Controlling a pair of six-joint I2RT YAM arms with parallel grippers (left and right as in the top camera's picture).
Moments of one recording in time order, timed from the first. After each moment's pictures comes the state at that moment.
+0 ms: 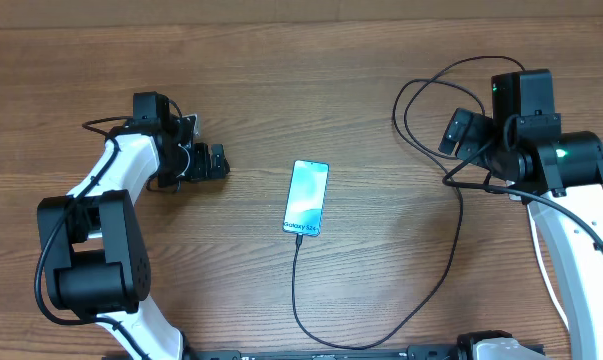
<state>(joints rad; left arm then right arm) 0.08 1.92 1.21 -0.65 0.29 -0.03 0.10 1.35 1.41 -1.11 0.18 0.46</state>
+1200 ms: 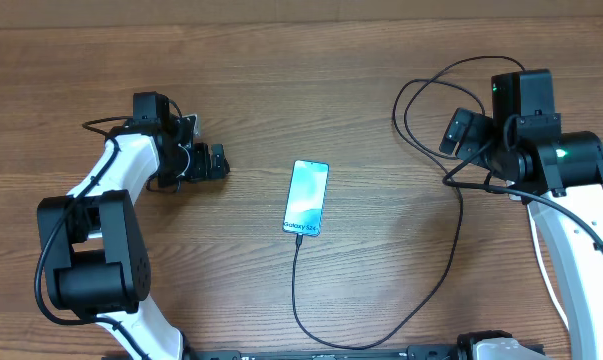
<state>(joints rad) 0.08 1.92 1.21 -0.65 0.29 -0.03 0.10 1.35 1.41 -1.11 0.19 0.46</state>
